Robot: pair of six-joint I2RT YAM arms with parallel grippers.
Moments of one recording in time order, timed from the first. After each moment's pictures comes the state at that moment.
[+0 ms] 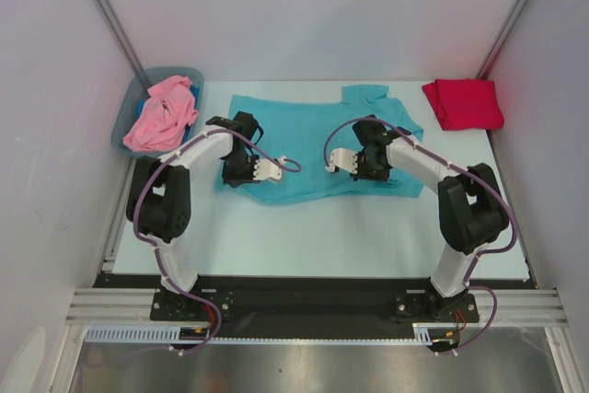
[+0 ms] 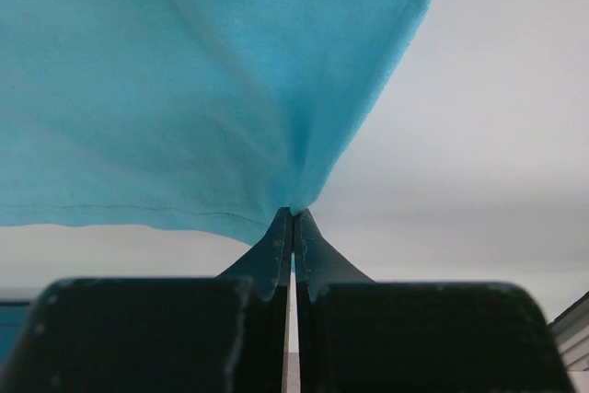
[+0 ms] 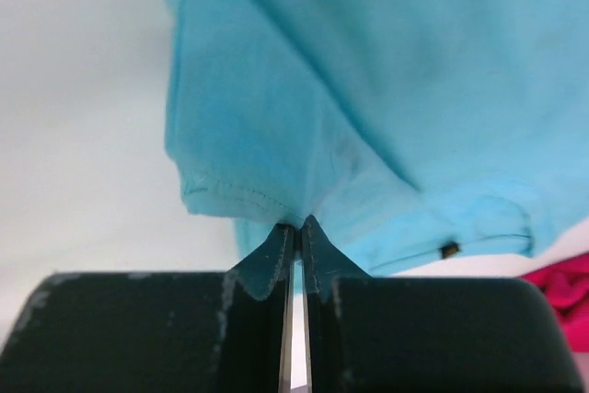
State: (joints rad) left arm -0.35 1.85 1.38 -1.05 0.07 1.26; right arm 0.45 1.77 1.25 -0.77 0.03 -1.07
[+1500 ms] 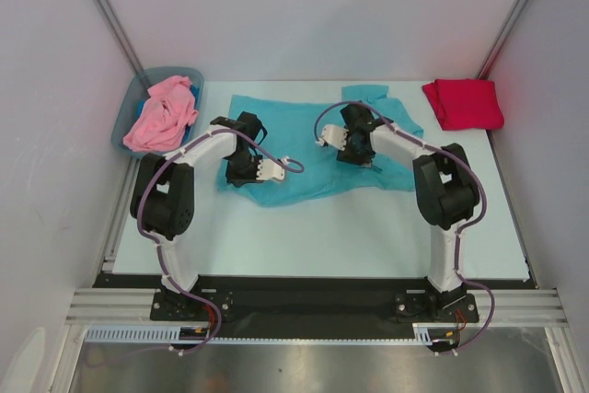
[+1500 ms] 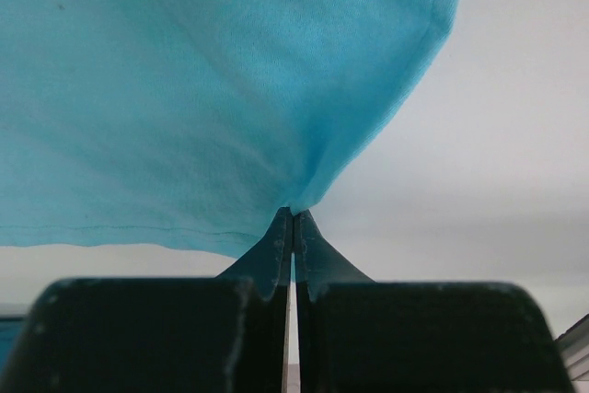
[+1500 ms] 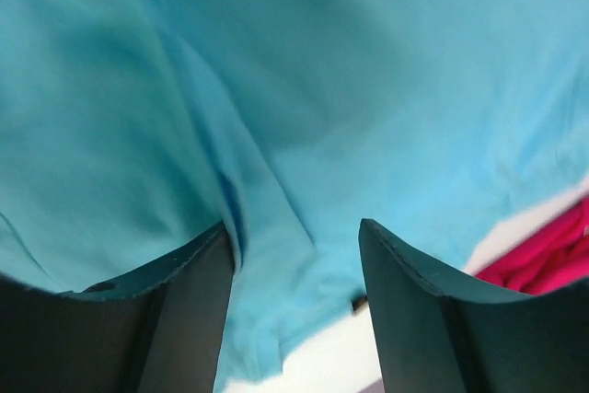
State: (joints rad) left arm -0.37 1.88 1.40 -1.03 0.08 1.26; right arm 0.46 2.04 1.49 -0.56 0.17 -0.95
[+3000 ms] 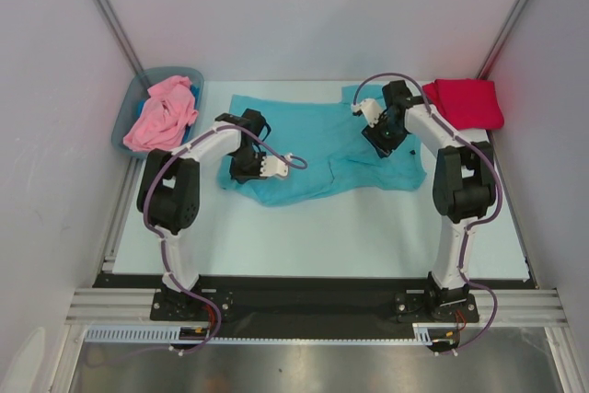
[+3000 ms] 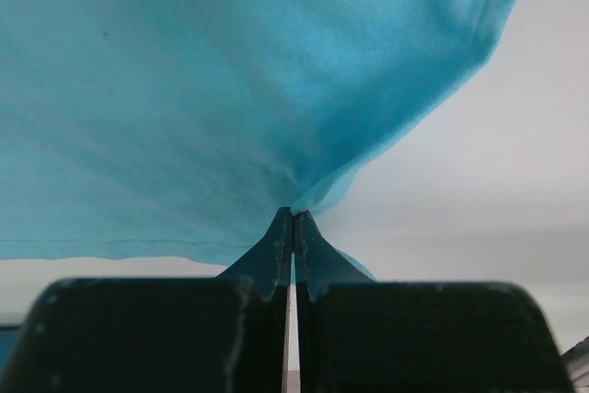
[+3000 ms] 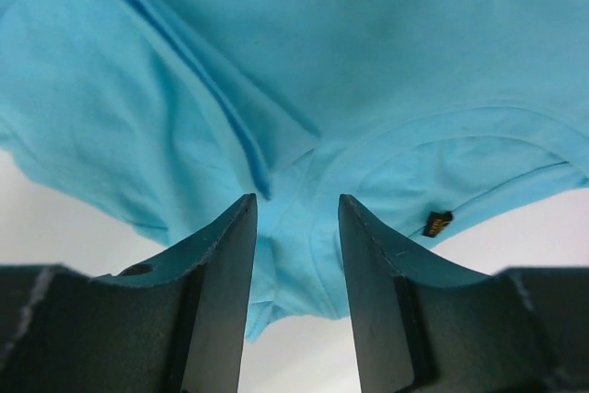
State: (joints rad) left arm -0.38 1.94 1.46 -1.03 0.08 1.26; right arm 0.21 2.02 1.65 -0.79 -0.13 -0.64
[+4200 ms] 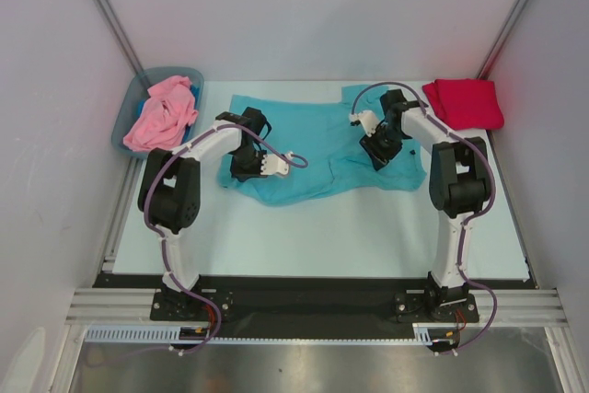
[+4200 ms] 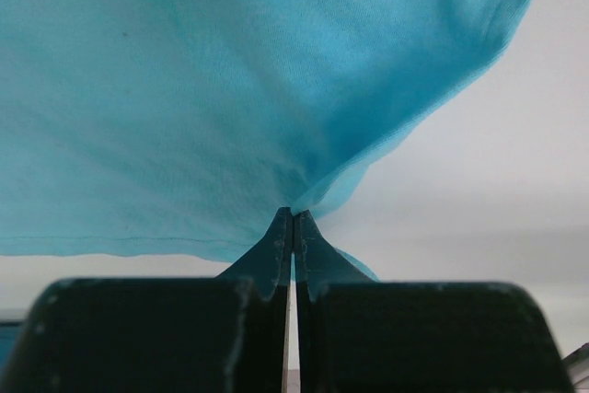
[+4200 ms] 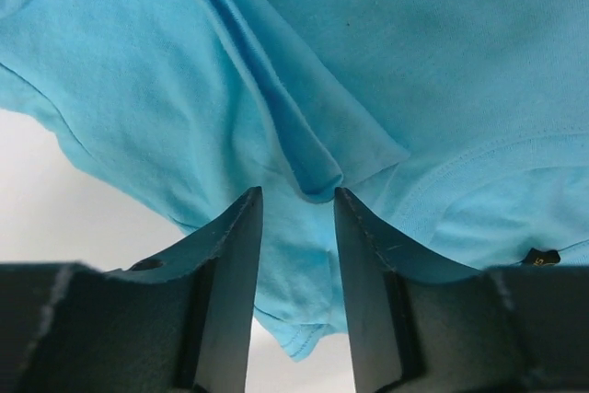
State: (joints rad) left arm -0.38 1.95 1.48 -1.04 0.08 1.26; right arm 0.20 2.08 1.63 -0.86 -0.25 -0.63
